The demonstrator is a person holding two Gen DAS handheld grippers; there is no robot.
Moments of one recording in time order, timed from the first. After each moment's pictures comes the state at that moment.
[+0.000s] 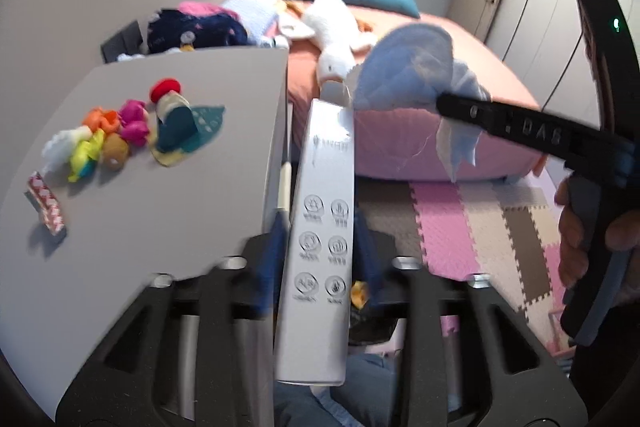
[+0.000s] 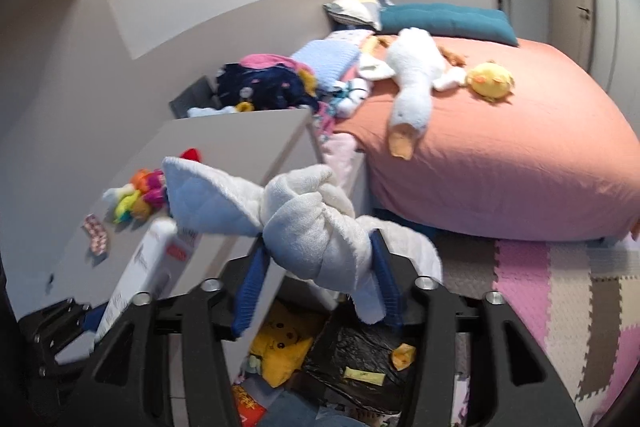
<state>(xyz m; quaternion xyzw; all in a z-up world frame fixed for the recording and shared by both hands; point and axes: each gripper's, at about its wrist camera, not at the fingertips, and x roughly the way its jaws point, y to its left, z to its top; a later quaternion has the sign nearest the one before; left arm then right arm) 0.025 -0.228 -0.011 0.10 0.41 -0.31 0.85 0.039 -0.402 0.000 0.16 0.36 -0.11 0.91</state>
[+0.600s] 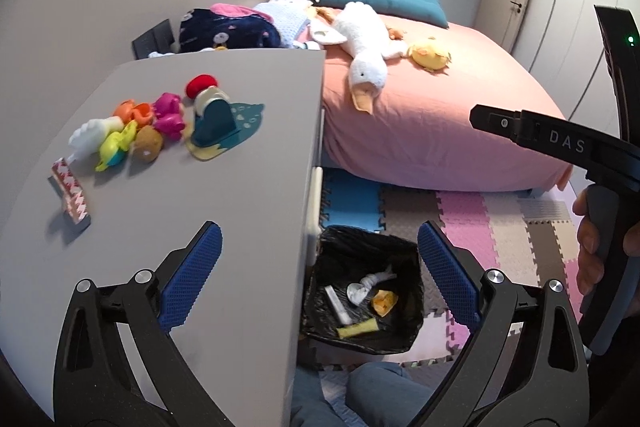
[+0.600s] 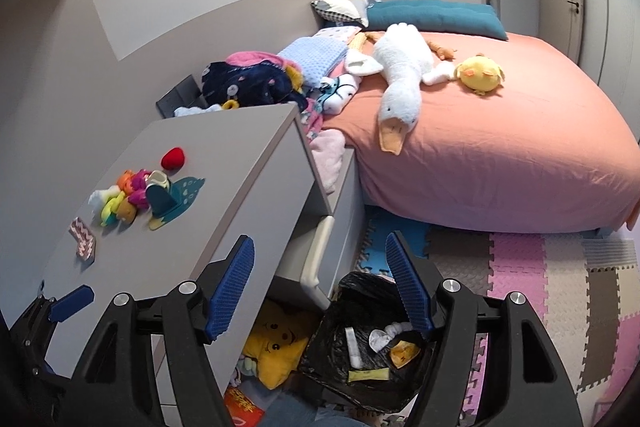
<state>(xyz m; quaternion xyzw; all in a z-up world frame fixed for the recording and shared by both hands) 0.031 -0.205 -0.015 0.09 0.40 -0.26 0.88 0.043 -0.398 -0.012 0.16 0.36 -0.11 0.91</state>
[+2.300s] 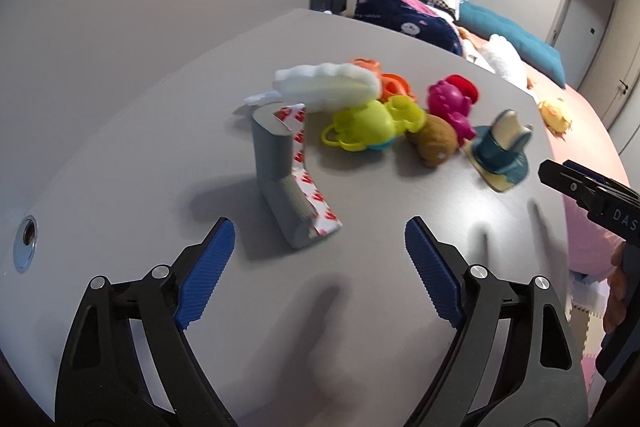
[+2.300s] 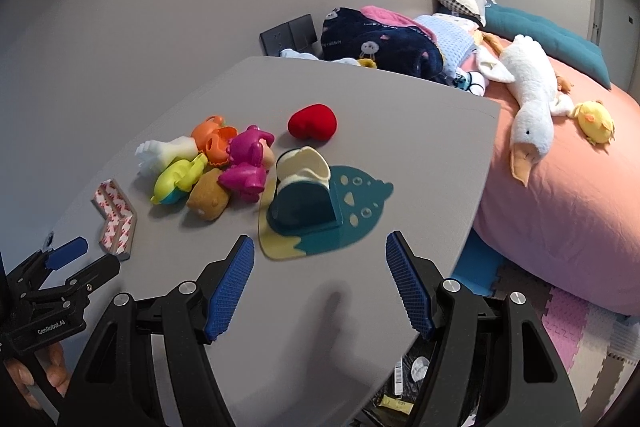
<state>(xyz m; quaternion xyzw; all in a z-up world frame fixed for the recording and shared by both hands) 0.158 -0.015 -0.055 0.00 0.43 -0.07 0.90 0.199 -0.249 -0.049 0.08 0.41 0.03 0.91</state>
